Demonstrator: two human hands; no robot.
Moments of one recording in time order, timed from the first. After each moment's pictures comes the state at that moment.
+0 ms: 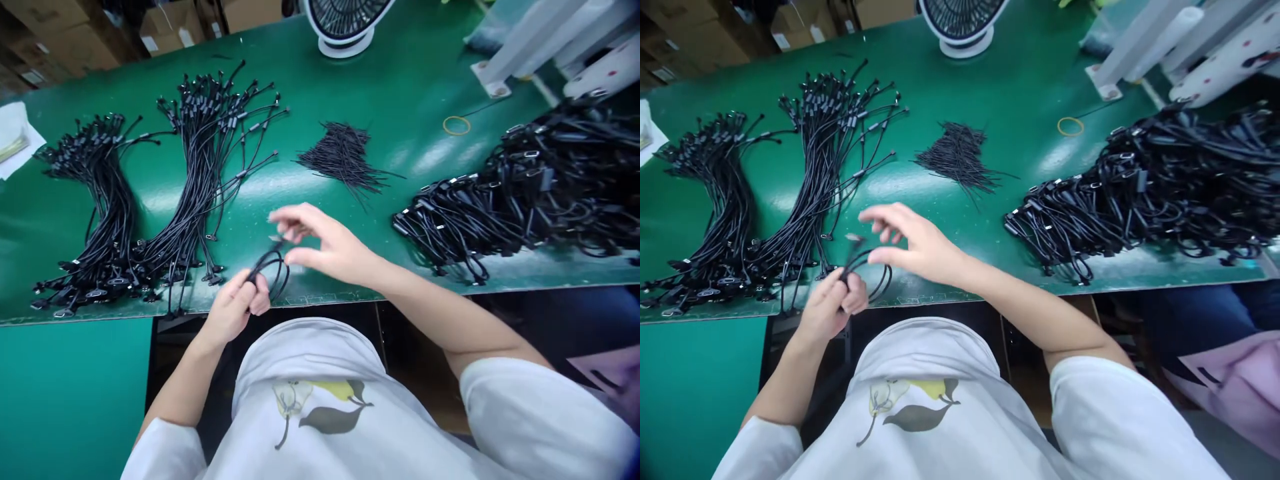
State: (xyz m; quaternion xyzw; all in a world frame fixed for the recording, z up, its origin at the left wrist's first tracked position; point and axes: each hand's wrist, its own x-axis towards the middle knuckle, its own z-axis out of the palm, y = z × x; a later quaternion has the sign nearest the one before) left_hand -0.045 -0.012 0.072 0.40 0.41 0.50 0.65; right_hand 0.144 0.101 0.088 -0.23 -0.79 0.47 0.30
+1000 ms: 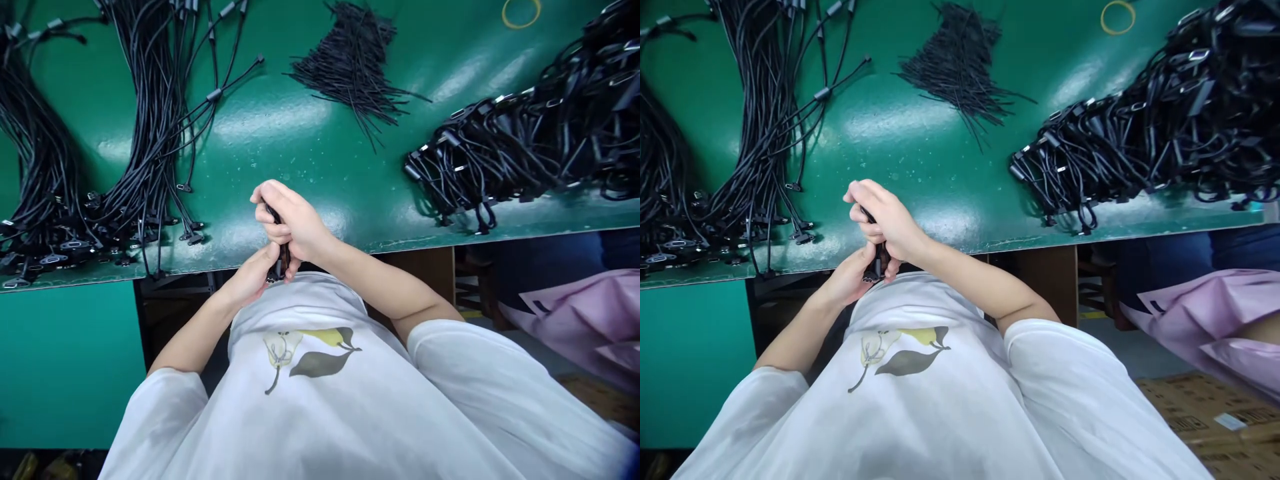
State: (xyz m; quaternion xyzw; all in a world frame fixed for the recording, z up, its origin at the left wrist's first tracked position) left_hand -0.005 -0.016 0.033 0.23 0.42 0.38 0.79; right_hand 0.095 0.069 0.045 -0.28 -0.29 0.86 0.33
